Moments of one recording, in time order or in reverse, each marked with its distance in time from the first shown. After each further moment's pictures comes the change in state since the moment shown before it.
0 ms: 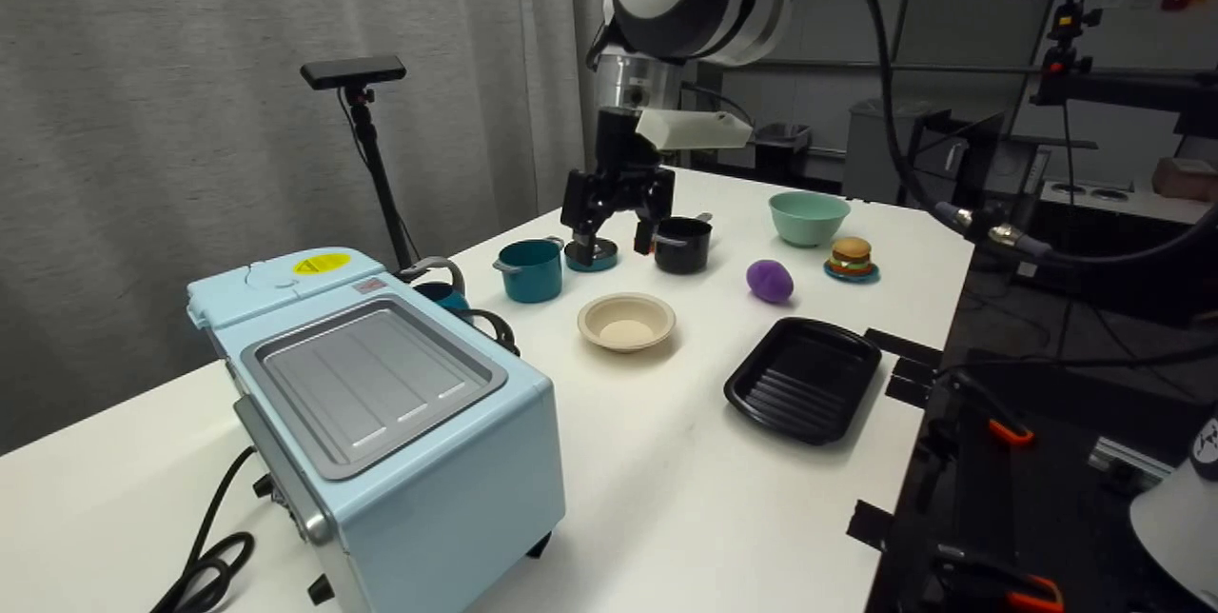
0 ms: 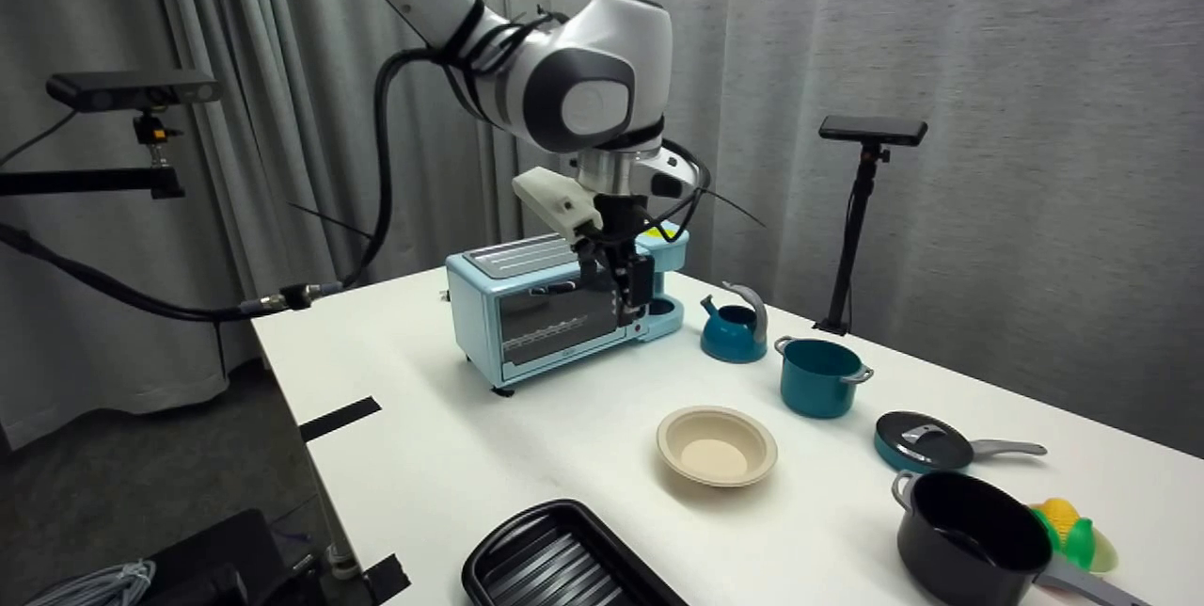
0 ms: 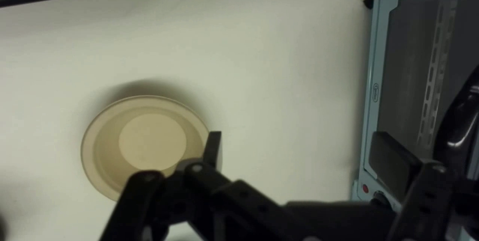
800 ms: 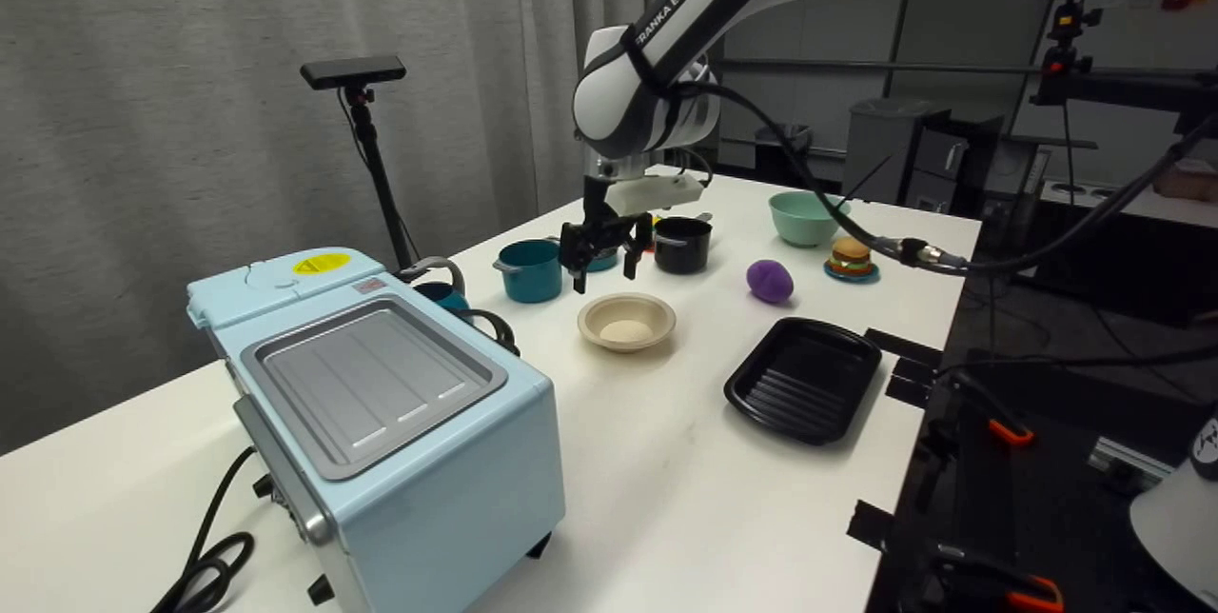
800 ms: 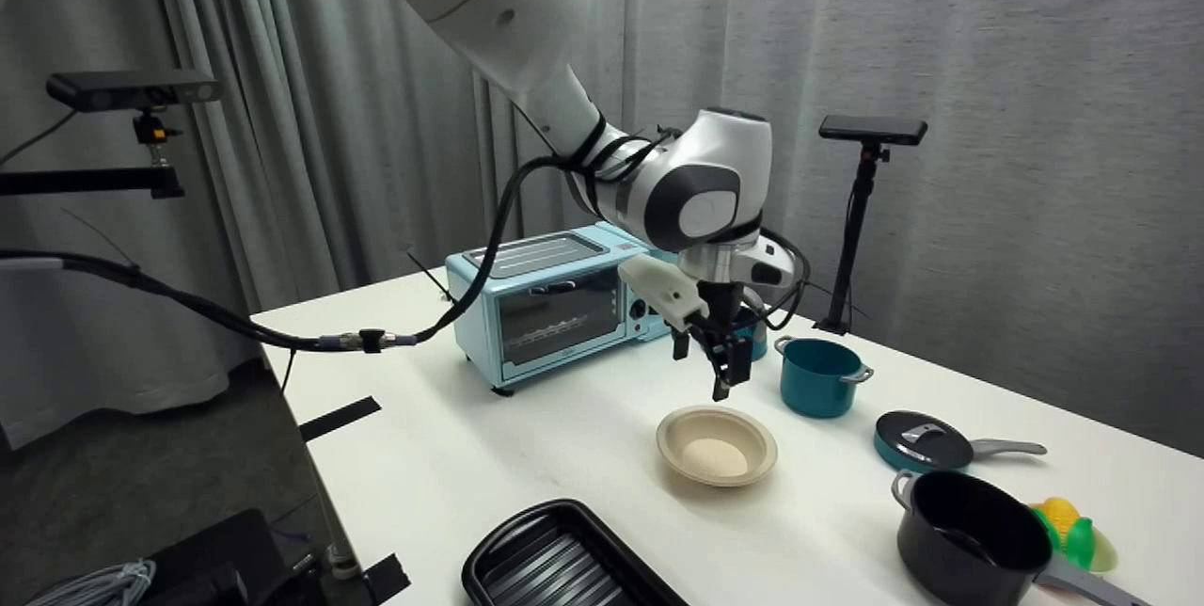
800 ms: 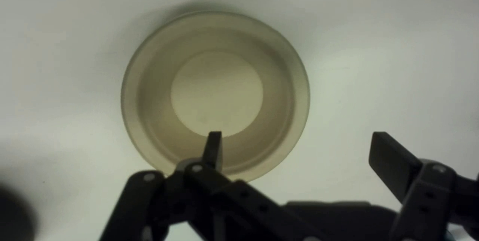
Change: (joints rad) arm -0.048 0.387 -0.082 0.312 -0.054 0.047 0.004
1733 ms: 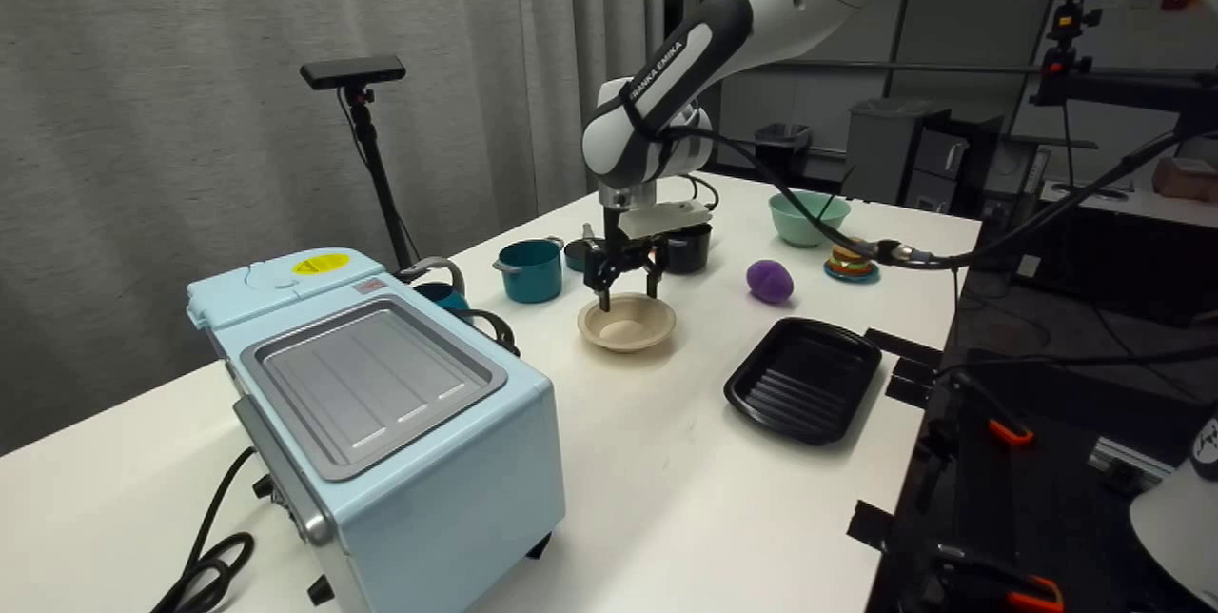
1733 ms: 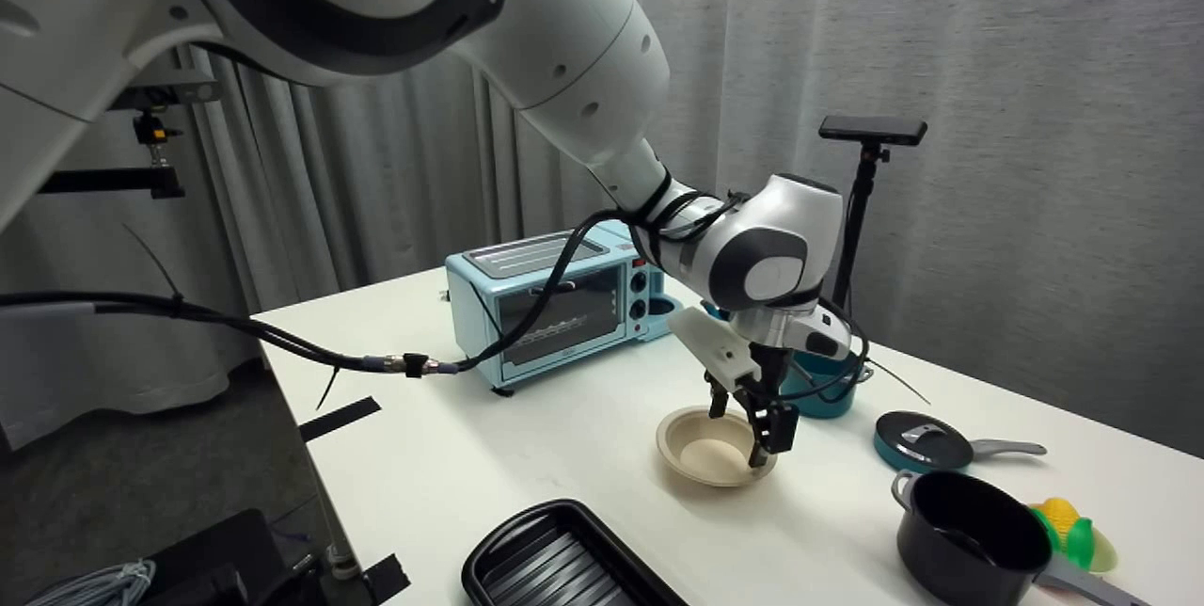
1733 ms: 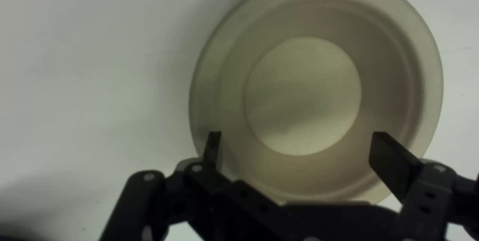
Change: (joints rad) arm -0.094 0.200 -0.007 0.190 0.000 -0.115 0.000
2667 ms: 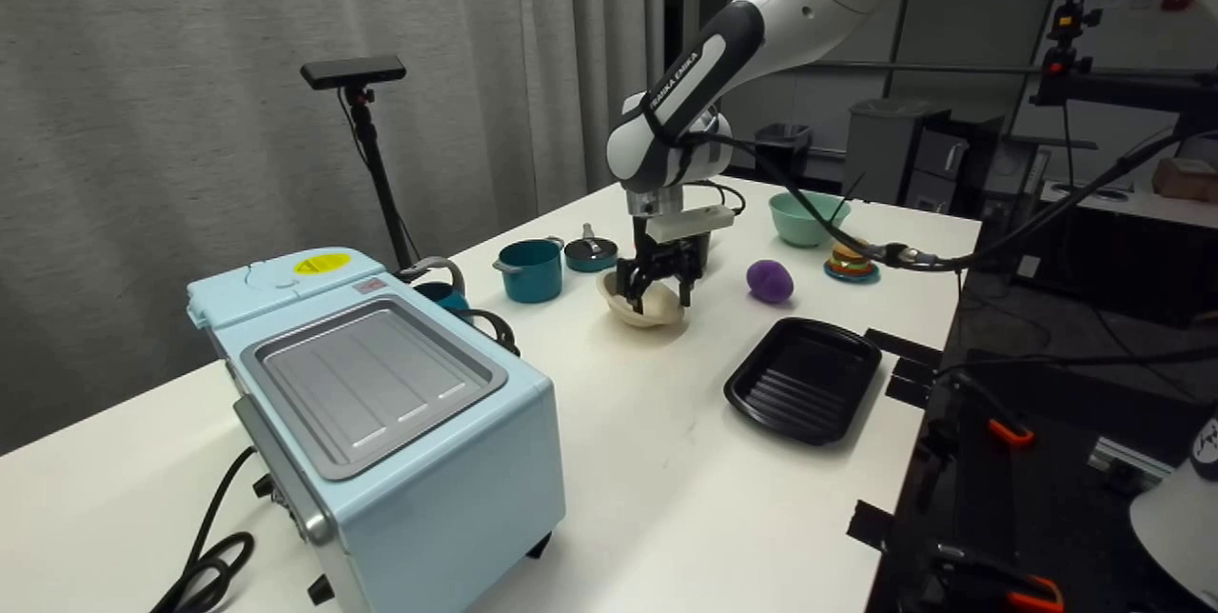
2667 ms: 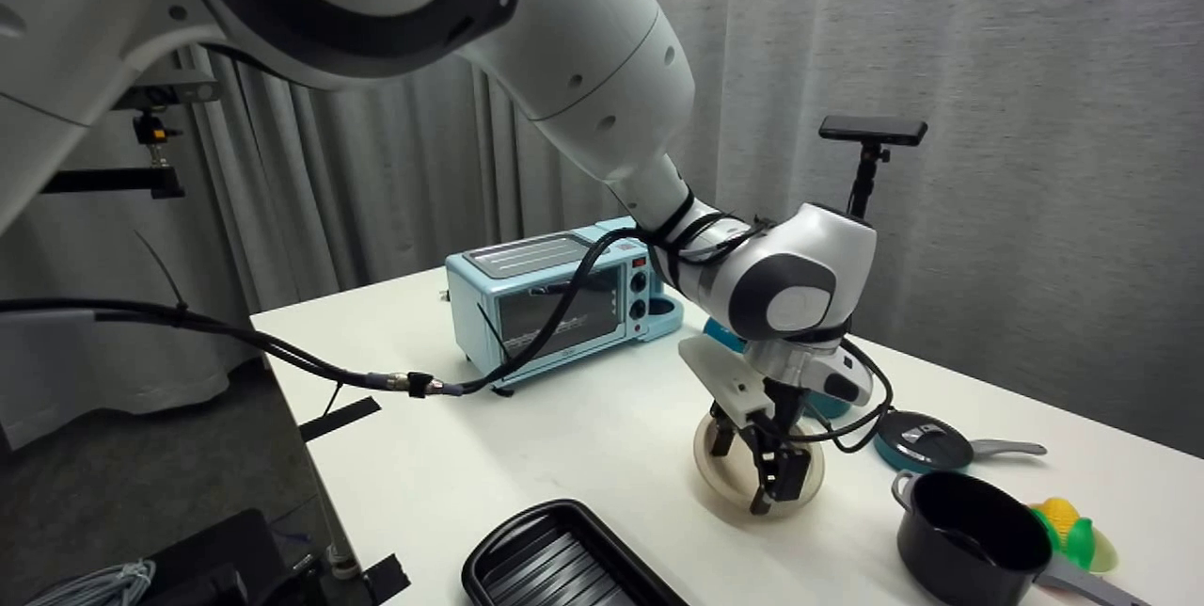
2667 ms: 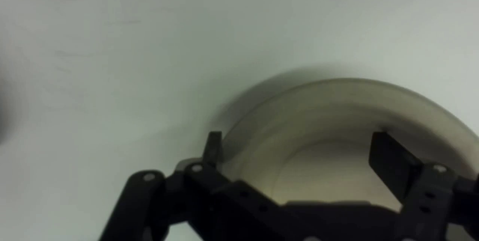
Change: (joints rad) arm -0.052 0.006 -0.011 -0.034 0.000 -0.072 0.002
